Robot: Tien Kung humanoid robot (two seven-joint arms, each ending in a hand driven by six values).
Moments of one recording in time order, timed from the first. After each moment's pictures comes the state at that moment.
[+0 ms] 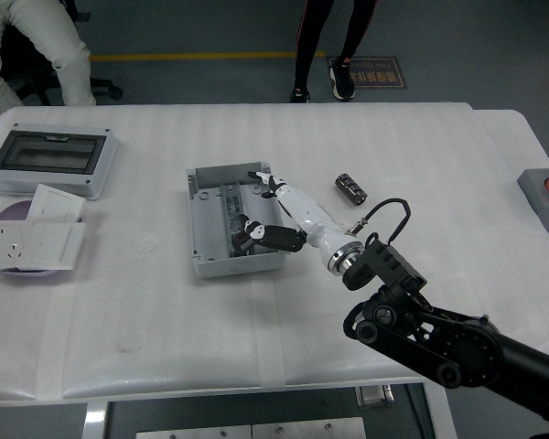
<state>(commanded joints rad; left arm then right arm) -0.03 0.18 -0.60 -0.19 0.79 -0.36 0.49 0.51 -0.20 0.56 1.38 -1.57 -0.39 -0.22</state>
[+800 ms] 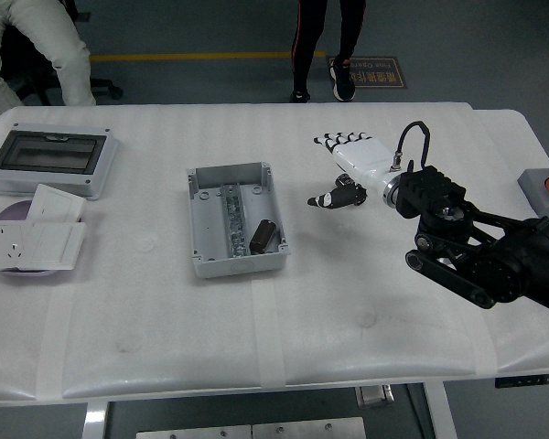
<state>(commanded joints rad) -0.05 0.18 -0.63 -0.19 0.83 -0.37 0.50 0.90 -0.36 0.32 1.04 -1.88 -0.08 -0.26</state>
